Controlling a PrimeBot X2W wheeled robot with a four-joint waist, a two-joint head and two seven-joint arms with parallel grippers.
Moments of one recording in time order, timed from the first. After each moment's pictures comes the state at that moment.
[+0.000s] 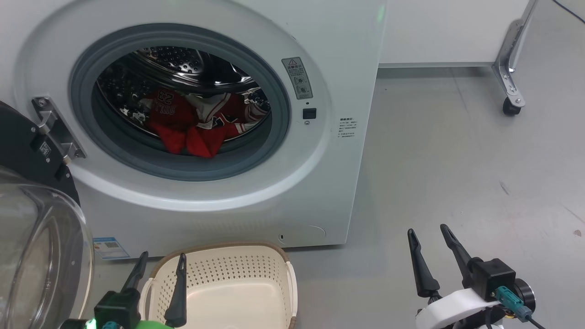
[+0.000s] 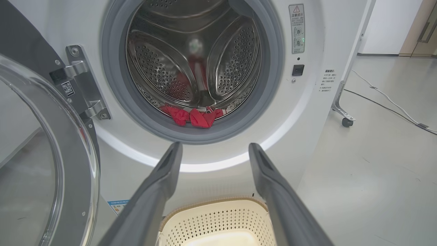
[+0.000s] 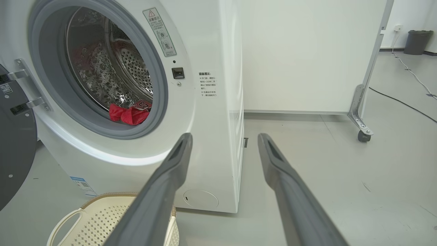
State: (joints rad) left arm 0.14 0.11 -0.21 -0.02 -0.27 0.10 -0.08; right arm 0.05 -0.04 0.22 0.21 0.26 0.01 -0.26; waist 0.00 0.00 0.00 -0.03
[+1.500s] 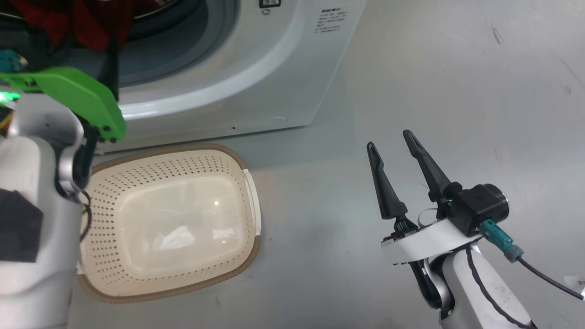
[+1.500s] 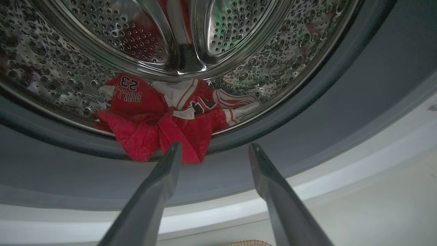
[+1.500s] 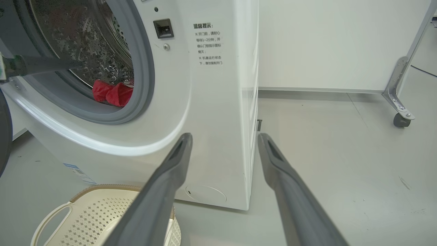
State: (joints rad) left arm -0.67 0.17 -0.15 0.27 -0.39 0.01 0.33; right arm -0.20 -0.05 0.36 0.08 0.27 0.00 -0.26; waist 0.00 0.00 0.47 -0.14
